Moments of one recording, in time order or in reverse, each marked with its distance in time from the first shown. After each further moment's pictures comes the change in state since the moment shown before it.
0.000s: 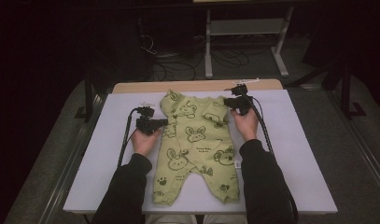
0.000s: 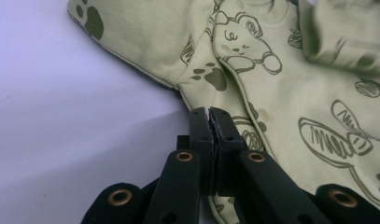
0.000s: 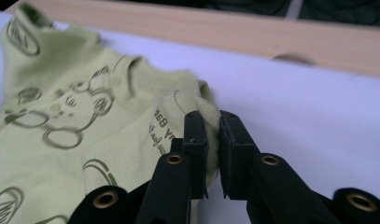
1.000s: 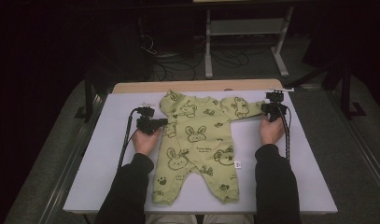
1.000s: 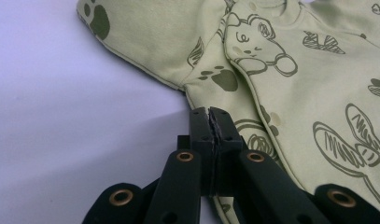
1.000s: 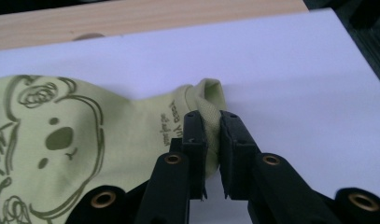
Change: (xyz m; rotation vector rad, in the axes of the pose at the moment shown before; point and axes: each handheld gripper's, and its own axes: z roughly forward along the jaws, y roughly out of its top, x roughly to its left) left arm 0.002 -0.001 0.004 -0.019 0.030 -0.006; right arm -0.088 -0.043 -0.032 -0.005 -0.414 0.298
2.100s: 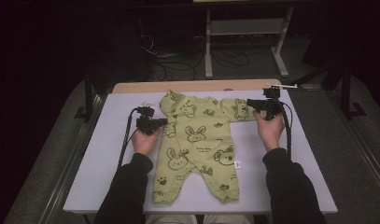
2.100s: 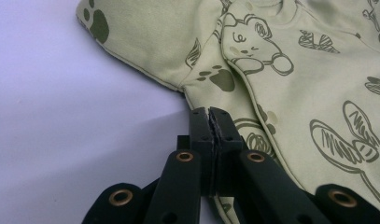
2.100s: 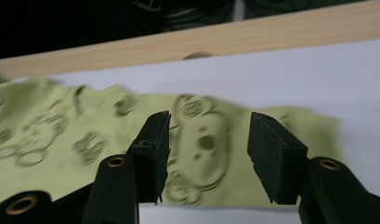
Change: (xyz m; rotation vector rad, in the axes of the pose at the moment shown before) left arm -0.001 0.001 -0.002 0.003 -0.002 0.016; right arm 0.023 0.009 -0.045 -0.013 0.345 -0.028
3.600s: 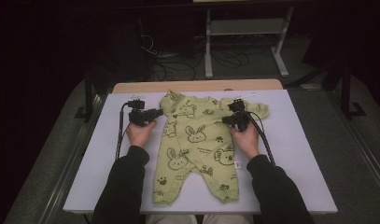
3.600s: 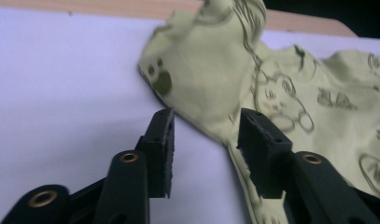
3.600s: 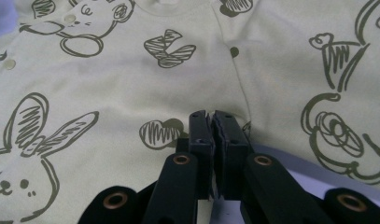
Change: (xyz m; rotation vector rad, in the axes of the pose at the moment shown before) left arm 0.033 0.022 -0.006 -0.126 0.015 -0.094; right arm 0.066 -0.043 0.056 0.245 0.106 -0.248
